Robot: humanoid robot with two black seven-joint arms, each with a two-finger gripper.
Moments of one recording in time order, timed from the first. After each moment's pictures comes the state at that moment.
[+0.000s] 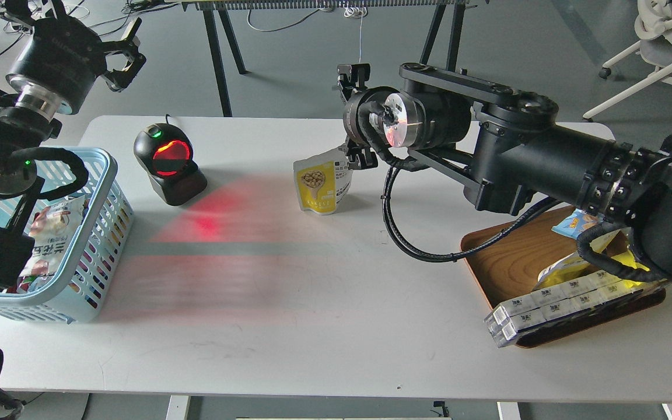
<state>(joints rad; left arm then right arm) -0.62 0.45 -1.26 -1.05 0.13 -0.31 -0.01 1.41 0.00 0.11 0.88 0.28 -0.49 -0.37</state>
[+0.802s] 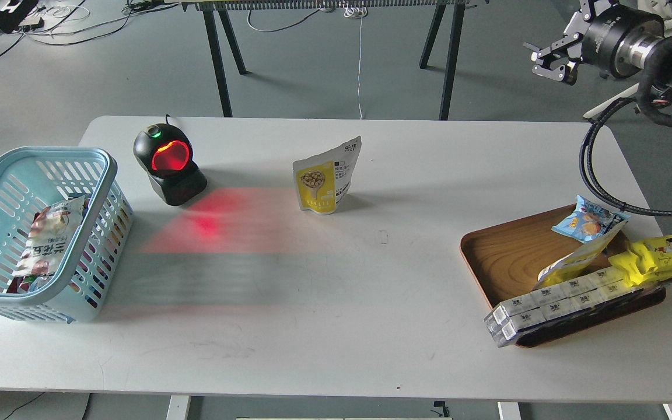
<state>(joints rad) -0.66 0.85 -1.25 -1.24 0.13 -0.30 0.04 1.15 -0.53 0.52 0.56 0.28 0.34 -0.28</state>
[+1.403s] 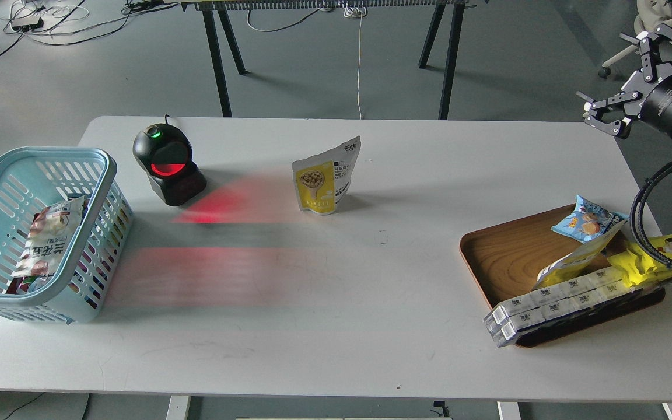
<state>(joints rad) -0.88 1.11 -0.97 -1.54 0.86 -0.36 0.05 0.94 -0.63 0.62 0.55 0.29 0.49 -0.26</state>
